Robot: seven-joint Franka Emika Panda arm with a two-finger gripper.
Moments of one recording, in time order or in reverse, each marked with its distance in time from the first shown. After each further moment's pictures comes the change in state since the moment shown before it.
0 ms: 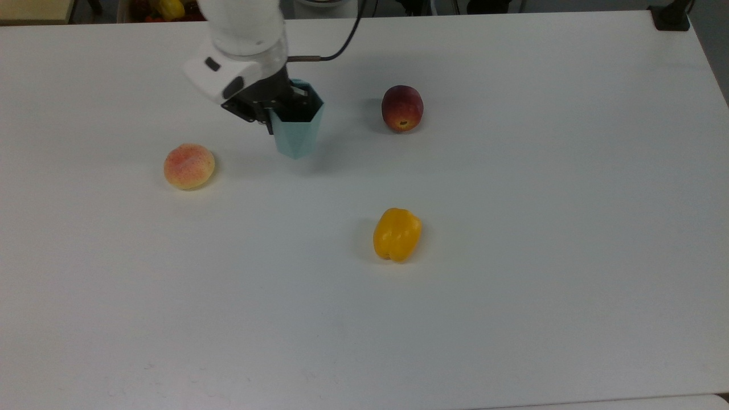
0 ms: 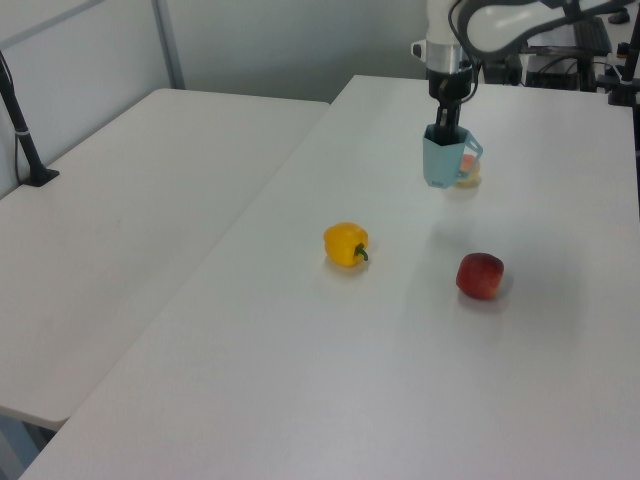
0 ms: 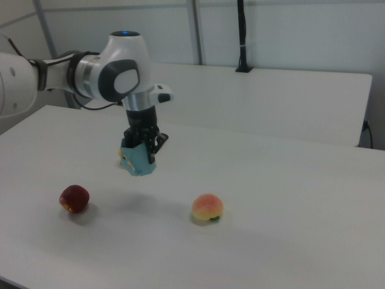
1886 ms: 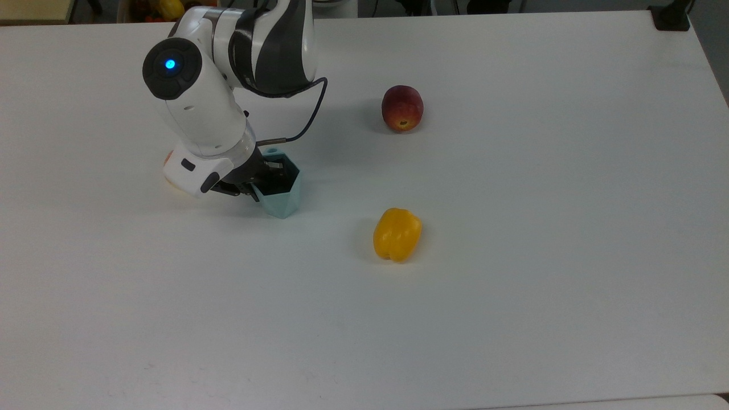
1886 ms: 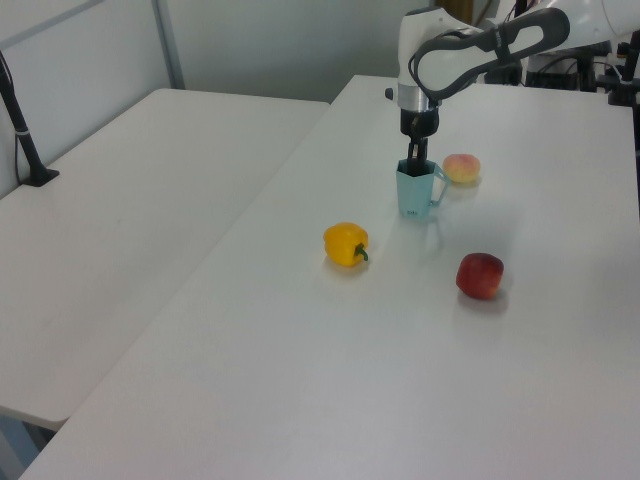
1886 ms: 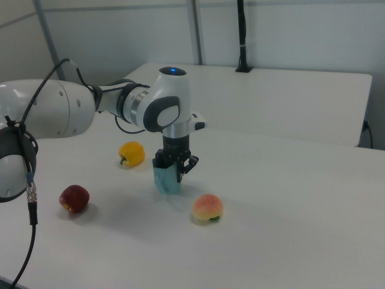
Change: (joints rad) arm -0.036 0.328 -0.041 0.224 0.120 0.079 -0.233
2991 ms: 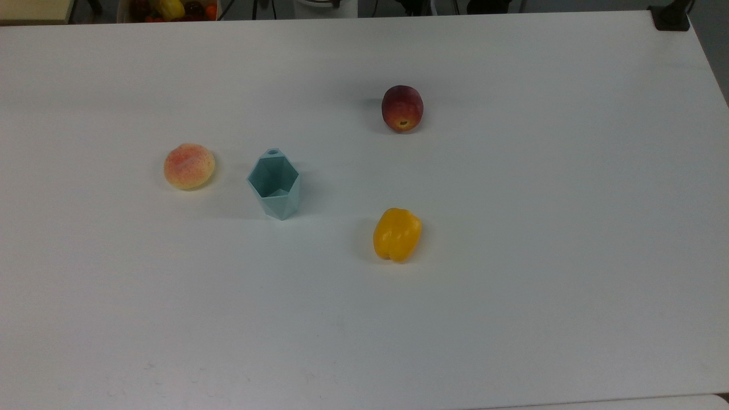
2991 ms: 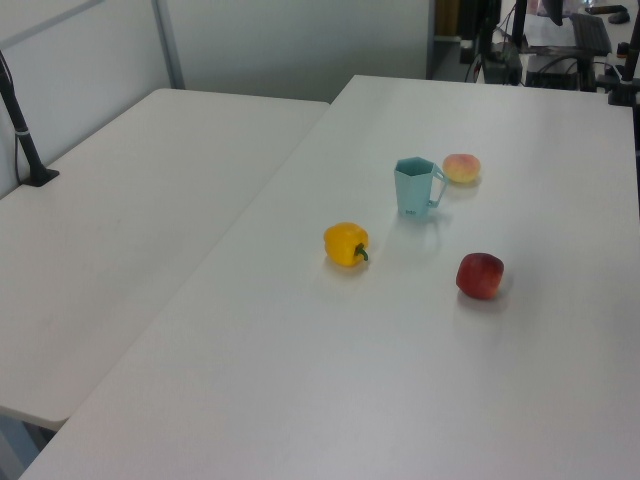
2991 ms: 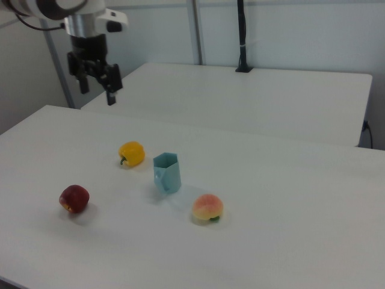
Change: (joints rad) arm 0.014 -0.511 0.119 0.044 0.003 -0.509 0.464
